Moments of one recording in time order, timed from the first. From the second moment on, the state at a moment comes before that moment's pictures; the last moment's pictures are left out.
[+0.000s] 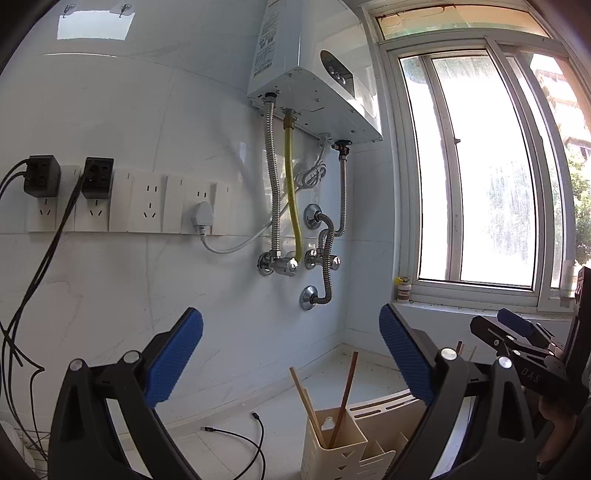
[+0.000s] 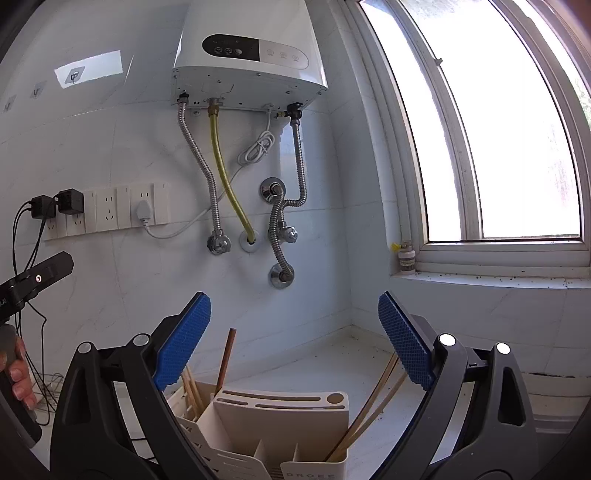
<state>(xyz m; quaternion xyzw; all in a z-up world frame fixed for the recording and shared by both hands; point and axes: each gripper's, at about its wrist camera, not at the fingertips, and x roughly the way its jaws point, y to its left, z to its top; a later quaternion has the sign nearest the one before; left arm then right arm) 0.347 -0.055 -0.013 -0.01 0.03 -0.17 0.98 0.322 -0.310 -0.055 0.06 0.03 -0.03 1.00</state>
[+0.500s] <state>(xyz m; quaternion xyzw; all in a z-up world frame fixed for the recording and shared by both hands) 0.269 0.051 -0.013 -0.01 0.06 -0.06 1.00 0.303 -0.217 -0.050 0.06 0.05 0.08 0.99</state>
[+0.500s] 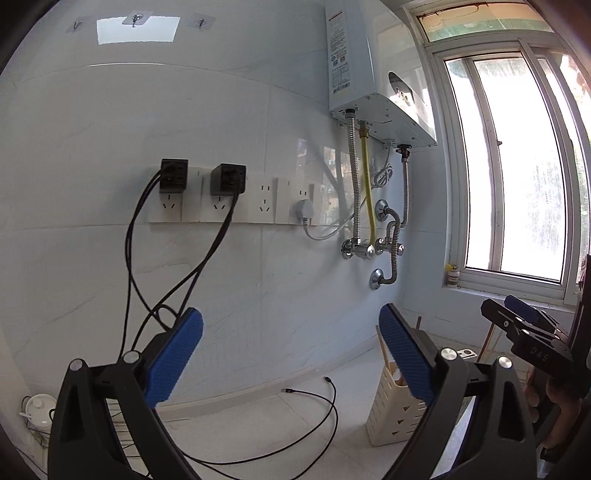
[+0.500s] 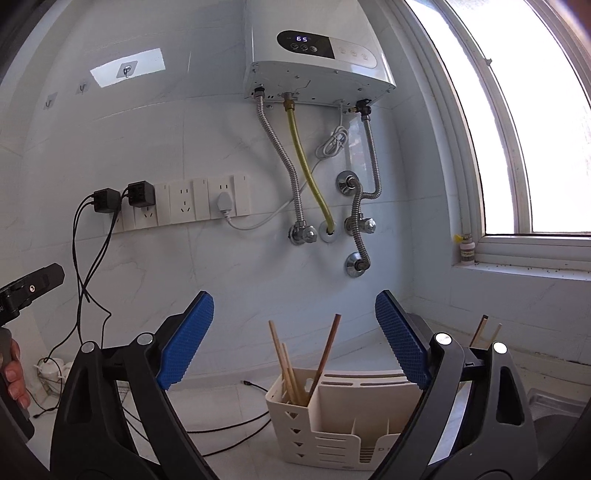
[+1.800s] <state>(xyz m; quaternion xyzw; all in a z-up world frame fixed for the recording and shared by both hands) 0.231 0.186 -0.193 -0.15 0.45 0.05 0.88 0.271 -0.047 -0.176 -0.03 0.34 0.25 0.91</state>
